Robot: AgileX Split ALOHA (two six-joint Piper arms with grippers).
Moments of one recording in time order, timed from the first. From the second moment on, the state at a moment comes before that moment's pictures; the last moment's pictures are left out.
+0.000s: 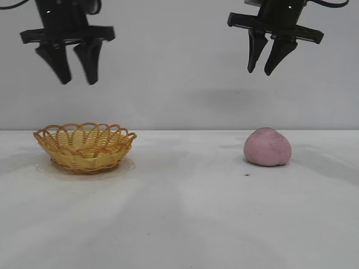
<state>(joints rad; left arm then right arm) -0.19 2.21 -1.80 0.04 0.94 0.04 0.23 2.18 -1.98 0.16 0.97 0.06</state>
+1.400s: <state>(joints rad) -0.34 1.92 -0.91 -1.40 0.38 0.80 0.23 2.18 -1.98 0.15 0.98 0.04</state>
